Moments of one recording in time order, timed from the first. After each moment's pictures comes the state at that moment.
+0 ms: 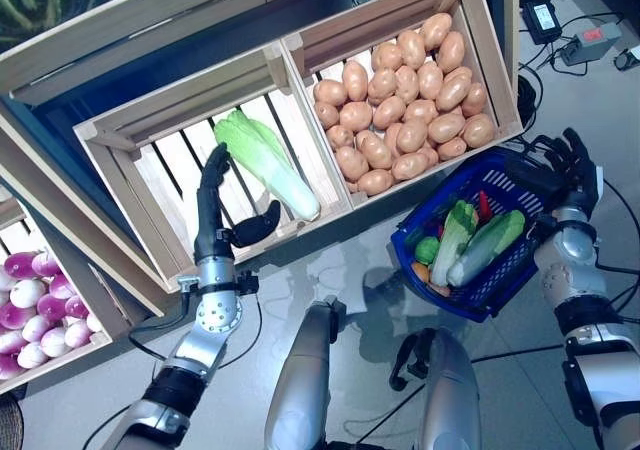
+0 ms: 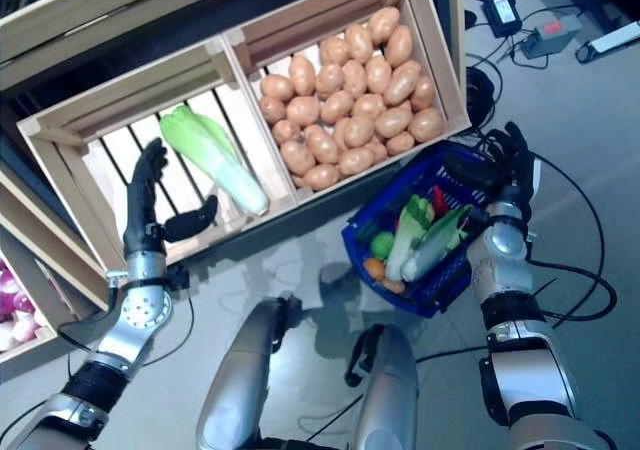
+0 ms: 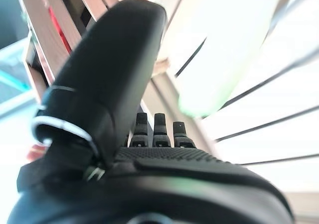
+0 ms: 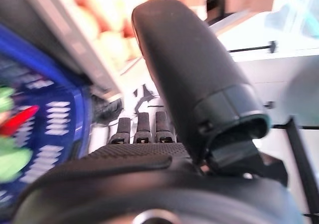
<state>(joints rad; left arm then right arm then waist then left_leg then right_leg) -0.29 0.59 -0.24 0.32 -0.01 -0.33 0.67 -0.68 -0.58 0.08 0.69 0.71 -0.26 -0.26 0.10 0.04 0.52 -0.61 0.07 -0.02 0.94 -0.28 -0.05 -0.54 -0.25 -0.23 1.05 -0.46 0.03</state>
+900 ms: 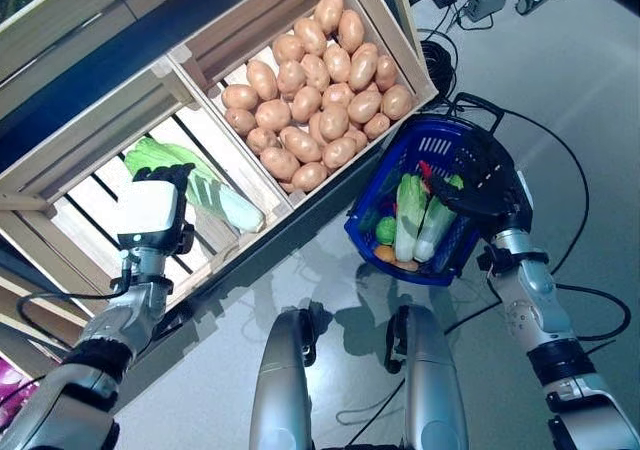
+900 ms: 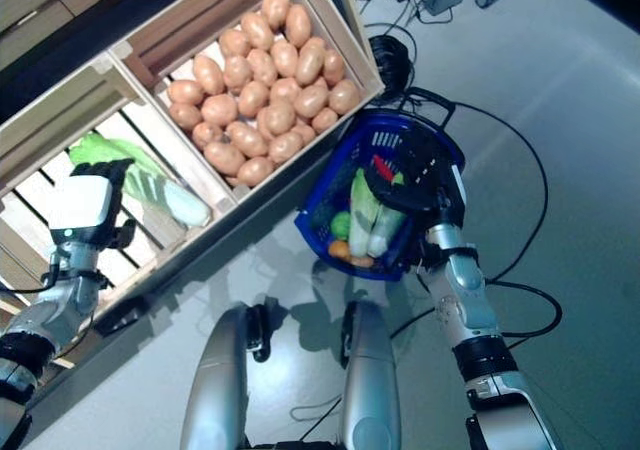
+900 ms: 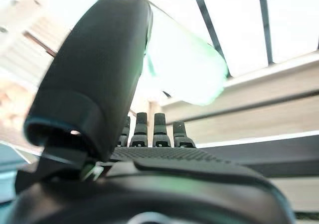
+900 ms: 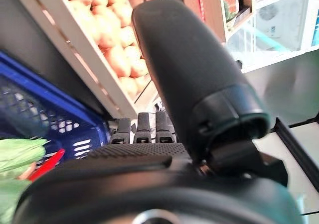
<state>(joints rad) -0.49 0.85 -0.43 0.74 0.59 -0.06 0.65 -0.42 -0.50 0.15 0.38 0.76 -0.27 0.03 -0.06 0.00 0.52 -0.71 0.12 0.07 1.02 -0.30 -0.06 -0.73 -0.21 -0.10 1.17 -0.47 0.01</state>
